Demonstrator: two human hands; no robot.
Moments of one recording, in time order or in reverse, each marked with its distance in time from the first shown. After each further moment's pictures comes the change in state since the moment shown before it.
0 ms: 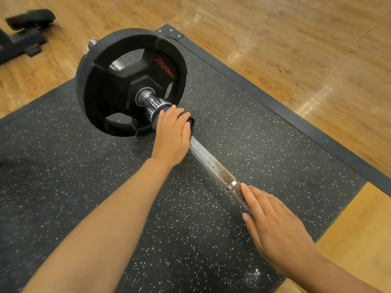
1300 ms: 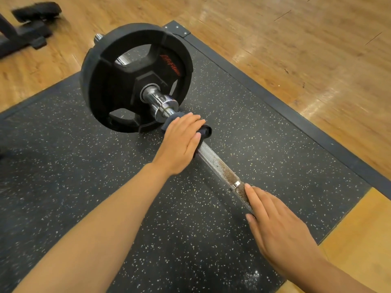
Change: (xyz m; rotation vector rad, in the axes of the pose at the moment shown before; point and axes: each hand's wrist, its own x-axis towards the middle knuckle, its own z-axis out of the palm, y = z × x) left_hand -0.021 0.002 -0.005 -0.158 -0.111 0.146; right_hand 0.002 0.001 0.000 -0.029 -0.013 -0.003
